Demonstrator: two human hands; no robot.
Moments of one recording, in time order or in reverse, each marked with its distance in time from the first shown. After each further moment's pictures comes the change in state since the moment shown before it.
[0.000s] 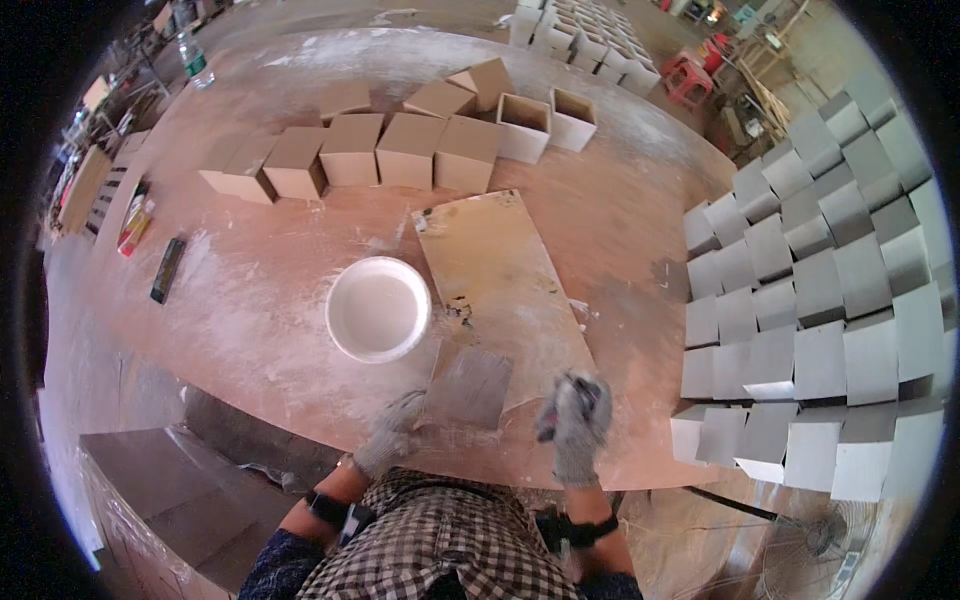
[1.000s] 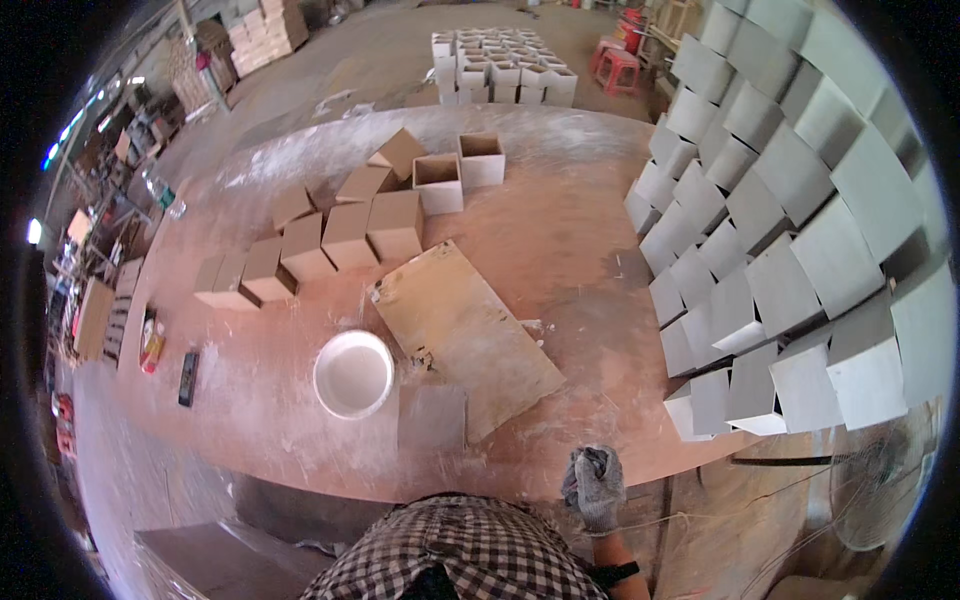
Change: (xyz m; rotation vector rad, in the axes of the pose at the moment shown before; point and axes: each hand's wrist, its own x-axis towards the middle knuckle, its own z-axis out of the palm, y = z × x) left_hand -0.042 0.092 -0.156 0.104 -0.024 -0.545; right_hand -0.078 0.038 -0.138 0.183 0.110 0.152
